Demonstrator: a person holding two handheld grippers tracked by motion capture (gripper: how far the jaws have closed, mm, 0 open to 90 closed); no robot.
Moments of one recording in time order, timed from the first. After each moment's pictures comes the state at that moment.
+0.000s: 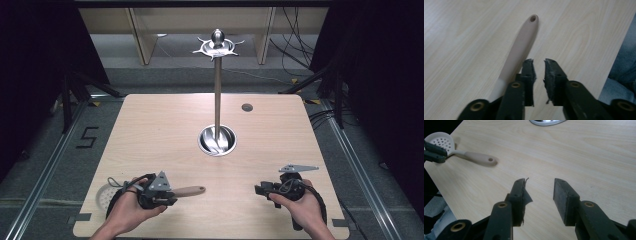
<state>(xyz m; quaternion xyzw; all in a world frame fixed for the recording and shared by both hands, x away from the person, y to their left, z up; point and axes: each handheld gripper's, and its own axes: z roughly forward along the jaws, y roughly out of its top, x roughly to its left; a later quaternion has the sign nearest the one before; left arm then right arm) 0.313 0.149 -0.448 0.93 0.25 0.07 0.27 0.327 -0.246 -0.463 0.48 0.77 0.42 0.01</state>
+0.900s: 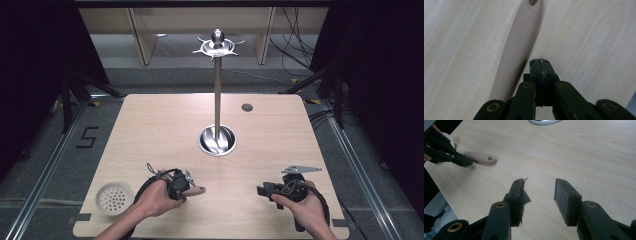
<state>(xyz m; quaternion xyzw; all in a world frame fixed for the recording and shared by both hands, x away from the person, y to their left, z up) 0.352 0.104 -0.475 0.96 0.25 0.04 0.13 0.324 -0.251 -0.463 0.48 0.77 0.42 0.01</state>
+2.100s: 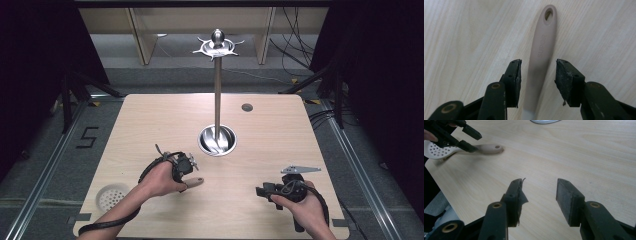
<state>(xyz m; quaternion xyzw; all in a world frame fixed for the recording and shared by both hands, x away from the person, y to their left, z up) 0.395 0.096 -0.458 0.97 0.22 0.07 0.08 0.324 -0.249 -0.463 0.48 0.77 0.42 0.00</state>
